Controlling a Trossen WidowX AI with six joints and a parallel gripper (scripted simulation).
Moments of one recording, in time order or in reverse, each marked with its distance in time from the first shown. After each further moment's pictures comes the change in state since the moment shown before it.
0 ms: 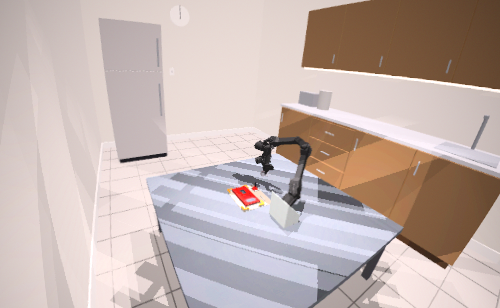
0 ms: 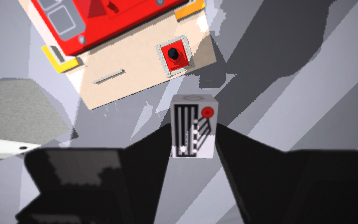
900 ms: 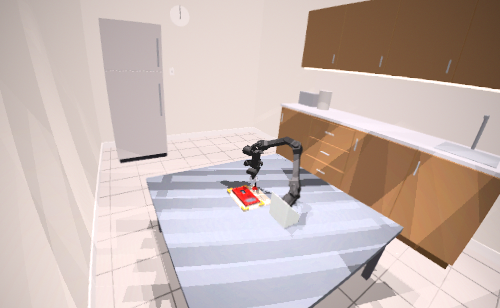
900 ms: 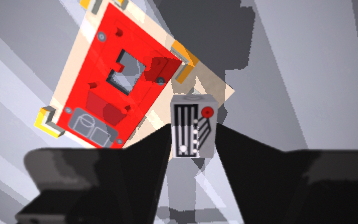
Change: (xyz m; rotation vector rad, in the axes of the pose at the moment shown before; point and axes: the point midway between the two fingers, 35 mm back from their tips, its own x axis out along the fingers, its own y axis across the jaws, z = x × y) arm 0.025 0.021 0.082 0.565 -0.008 0.002
